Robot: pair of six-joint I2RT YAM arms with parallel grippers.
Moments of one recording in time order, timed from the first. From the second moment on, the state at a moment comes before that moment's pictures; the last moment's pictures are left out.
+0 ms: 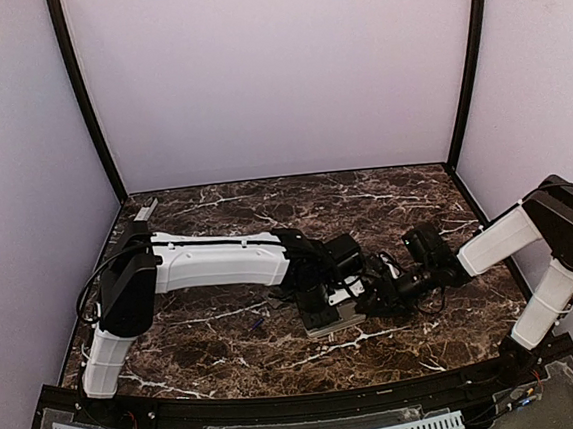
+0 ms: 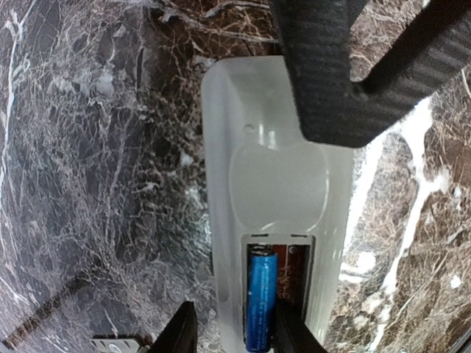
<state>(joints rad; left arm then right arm) -1.17 2.23 1.82 -0.93 -0.15 0.19 0.55 1.63 0.53 0.16 -0.82 0.60</state>
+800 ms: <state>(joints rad) -1.12 2.00 1.57 -0.75 -0.04 0.07 0.53 1.63 0.55 0.13 -0.83 0.54</state>
